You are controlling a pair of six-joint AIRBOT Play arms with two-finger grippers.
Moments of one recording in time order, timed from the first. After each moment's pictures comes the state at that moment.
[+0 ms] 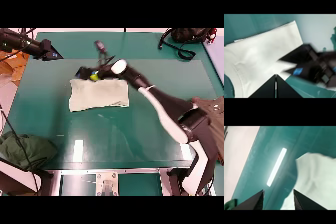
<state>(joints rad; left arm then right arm) 0.14 -1.78 2.04 0.77 -1.54 -1.24 0.51 -1.94 1.89 -0.67 0.75 1.44</state>
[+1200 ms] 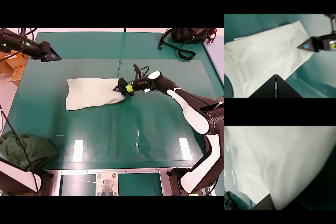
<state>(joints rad) 0.15 -1.78 2.04 0.83 -1.55 -1.20 0.23 -1.88 1.45 -0.48 0.92 1.35</state>
